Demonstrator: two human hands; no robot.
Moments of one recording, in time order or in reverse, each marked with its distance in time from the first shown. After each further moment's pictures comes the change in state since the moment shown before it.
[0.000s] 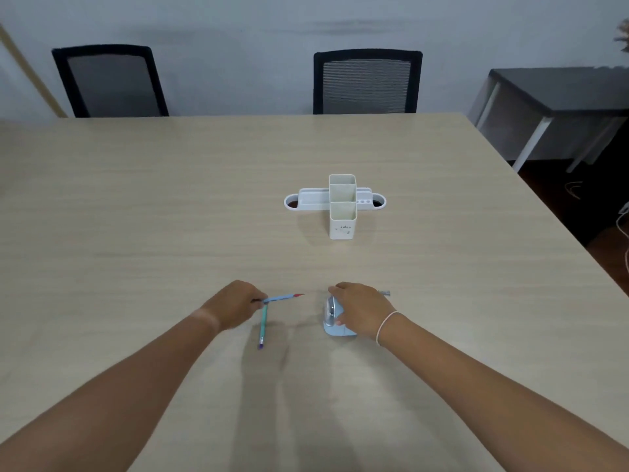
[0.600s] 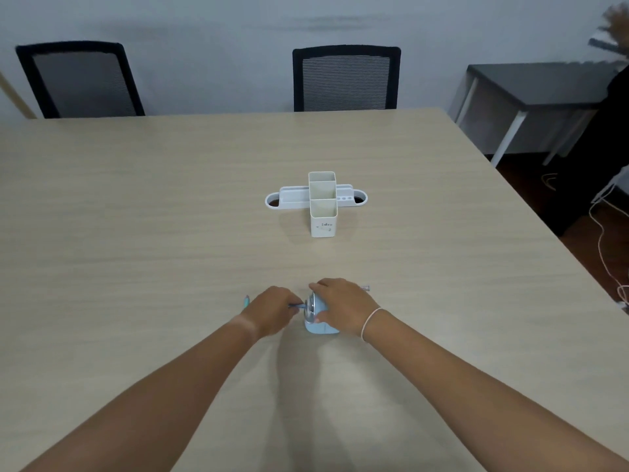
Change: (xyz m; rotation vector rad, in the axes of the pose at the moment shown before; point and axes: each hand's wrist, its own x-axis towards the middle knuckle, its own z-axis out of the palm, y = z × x) left_hand 0.021 0.077 0.038 -0.013 0.012 0.156; right_hand -0.008 0.004 -0.004 0.054 0.032 -0.029
